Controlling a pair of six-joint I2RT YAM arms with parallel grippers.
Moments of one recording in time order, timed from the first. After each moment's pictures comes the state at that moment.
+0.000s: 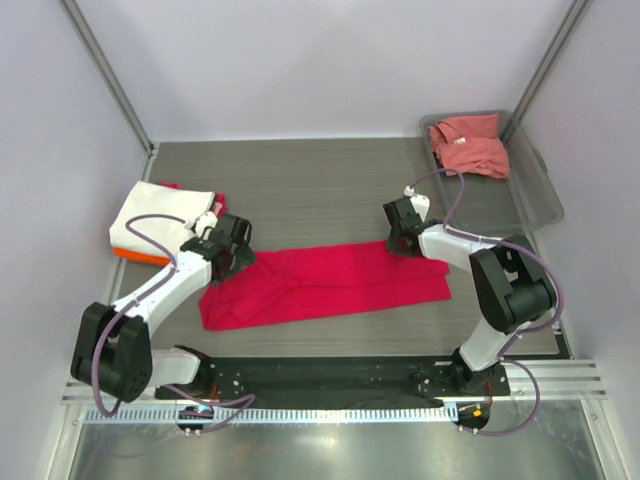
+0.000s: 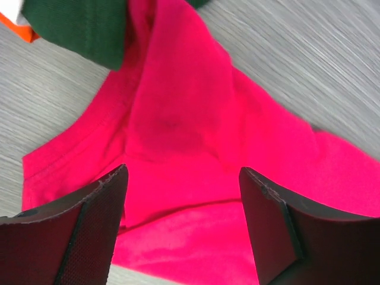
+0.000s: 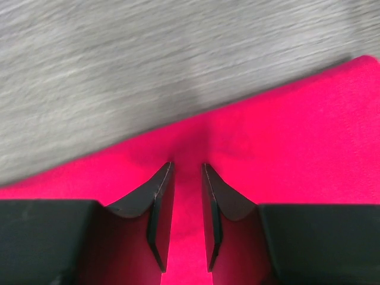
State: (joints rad) left arm -0.39 1.26 0.78 -0.61 -0.38 -0.91; right arm 0.41 1.66 0.90 -0.23 0.31 0.61
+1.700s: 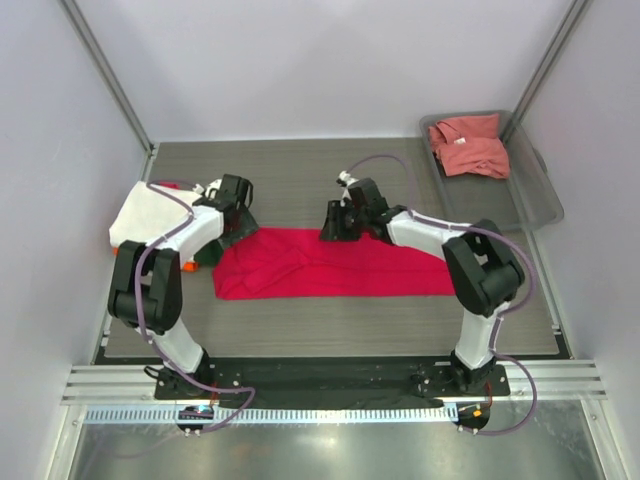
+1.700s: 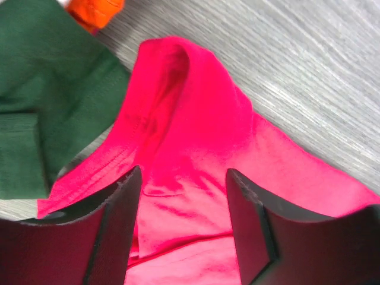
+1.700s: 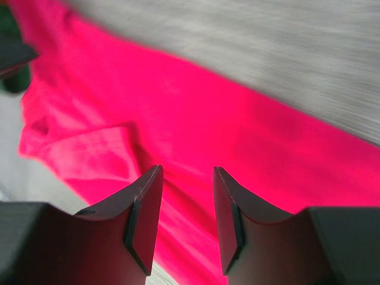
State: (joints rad) left arm -0.25 1.68 1.13 -0.53 -0.28 -0.78; right arm 0.55 1.82 1.15 -0.07 -0.24 0.49
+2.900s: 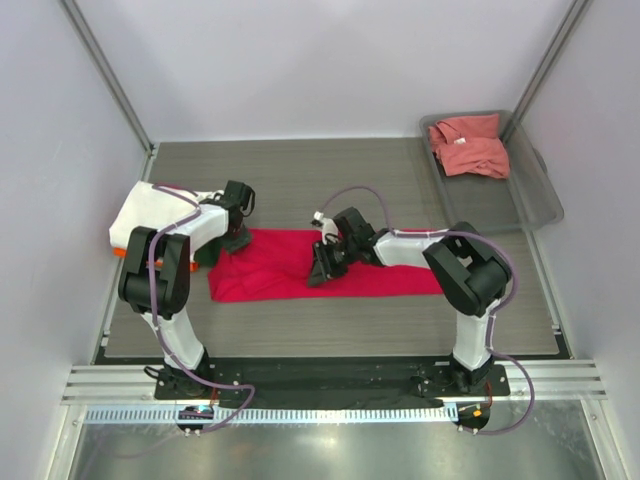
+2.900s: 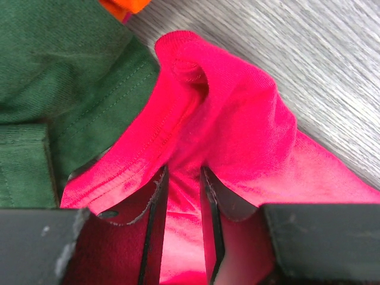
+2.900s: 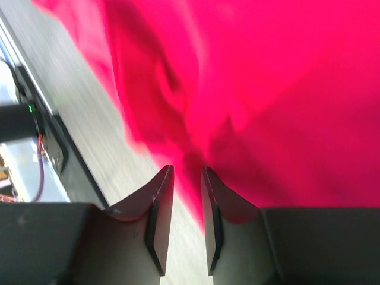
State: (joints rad) left arm -0.23 1.80 1.13 -0.57 -0.32 -0.78; right arm 0.69 1.92 1.06 -0.01 -0.61 0.41
